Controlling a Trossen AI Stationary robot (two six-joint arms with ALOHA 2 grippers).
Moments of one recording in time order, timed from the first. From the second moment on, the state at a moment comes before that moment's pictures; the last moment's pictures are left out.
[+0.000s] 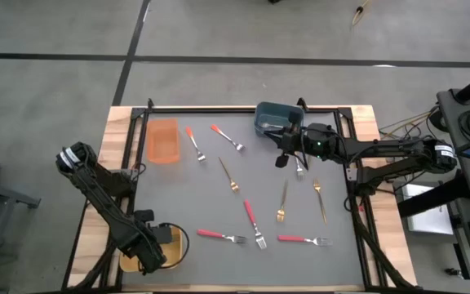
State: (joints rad) left arm -0.90 1.56 1.06 -1.09 0.07 -1.11; right arm -0.22 1.17 0.69 0.32 0.20 -0.58
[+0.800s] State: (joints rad) left arm -0.90 1.66 1.06 -1.02 0.07 -1.10; right arm -0.22 1.17 0.69 0.32 0.20 -0.57
